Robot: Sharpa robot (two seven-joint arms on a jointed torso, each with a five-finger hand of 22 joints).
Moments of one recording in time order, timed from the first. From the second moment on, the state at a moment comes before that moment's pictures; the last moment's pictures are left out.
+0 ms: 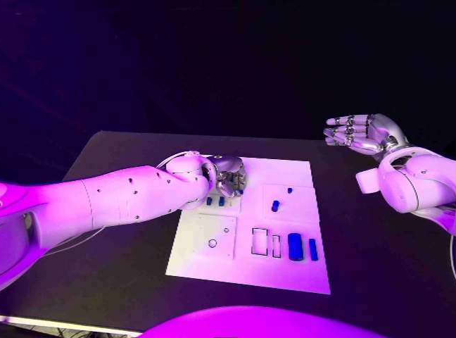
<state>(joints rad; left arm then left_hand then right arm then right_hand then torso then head) 1.12 -0.61 -0.06 1.27 -1.46 -0.13 -0.15 1.46 -0.26 0.64 0.11 0.26 1.01 0.14 0.24 0.39 1.09 0.08 0.41 0.16 1.21 0.01 1.44 0.76 0.17 0.93 0.11 1.09 0.77 1.31 -0.83 -0.18 1.39 -0.36 -0.50 0.27 1.36 -0.14 0.34 0.18 0.26 0.79 0.20 0.13 0.10 0.94 0.23 0.07 0.06 0.94 0.19 0.07 0.13 0.17 0.76 0.29 0.07 0.14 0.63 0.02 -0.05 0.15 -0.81</state>
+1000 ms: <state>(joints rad) 1.11 -0.66 -0.04 1.31 -1.39 -0.18 -0.11 1.44 -0.27 0.66 0.10 0.27 1.02 0.14 0.24 0.40 1.13 0.07 0.37 0.16 1.22 0.01 1.44 0.77 0.17 0.93 0.11 1.10 0.78 1.31 -0.83 -0.18 1.39 -0.36 -0.50 0.27 1.36 -0.14 0.34 0.18 0.26 0.79 0.20 0.13 0.10 0.94 0.23 0.07 0.06 0.94 0.19 0.07 0.13 0.17 0.76 0.29 0.07 0.14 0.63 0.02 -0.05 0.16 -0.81</state>
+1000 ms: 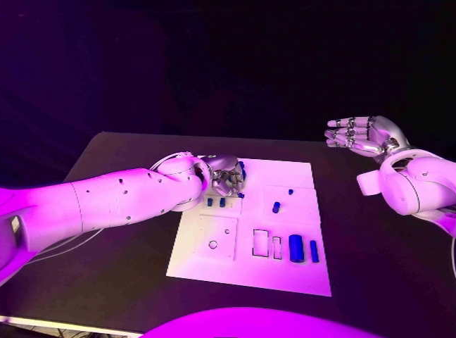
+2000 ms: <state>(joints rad) 1.11 -0.64 -0.04 1.29 -1.42 -0.15 -0.14 1.45 -0.27 0.44 0.17 0.23 0.94 0.14 0.26 0.42 0.93 0.08 0.63 0.34 1.19 0.02 1.44 0.77 0.17 0.93 0.13 1.02 0.72 1.31 -0.83 -0.18 1.39 -0.36 -0.50 0.27 1.36 -0.14 0.35 0.18 0.26 0.79 0.20 0.13 0.10 0.94 0.23 0.07 0.06 0.94 0.19 0.07 0.13 0.17 0.76 0.29 0.07 0.14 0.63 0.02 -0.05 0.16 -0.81</state>
